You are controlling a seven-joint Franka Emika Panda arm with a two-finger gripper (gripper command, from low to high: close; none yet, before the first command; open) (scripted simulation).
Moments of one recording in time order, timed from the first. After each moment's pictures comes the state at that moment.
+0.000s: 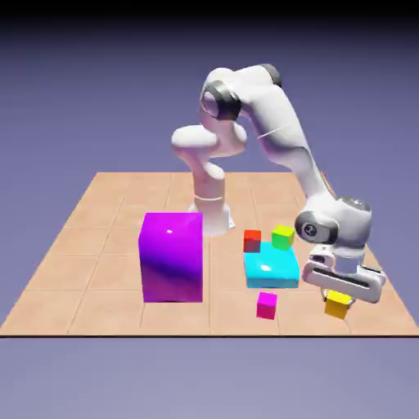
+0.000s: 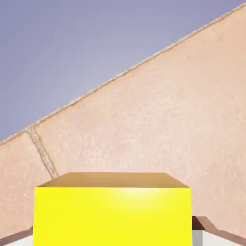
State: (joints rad) arm 0.19 0.52 0.44 -2.10 -0.55 2.55 2.36
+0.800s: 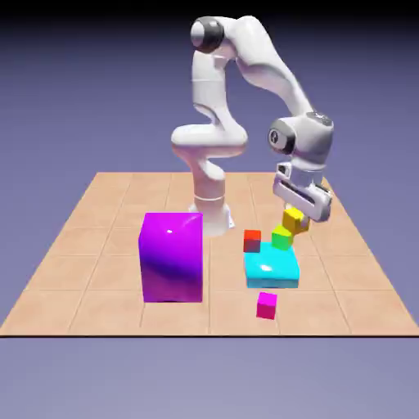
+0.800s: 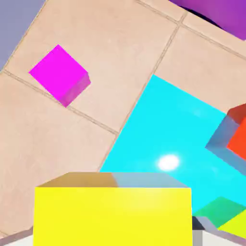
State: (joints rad) arm 0.04 -0.35 0.61 -2.67 0.13 2.30 2.47
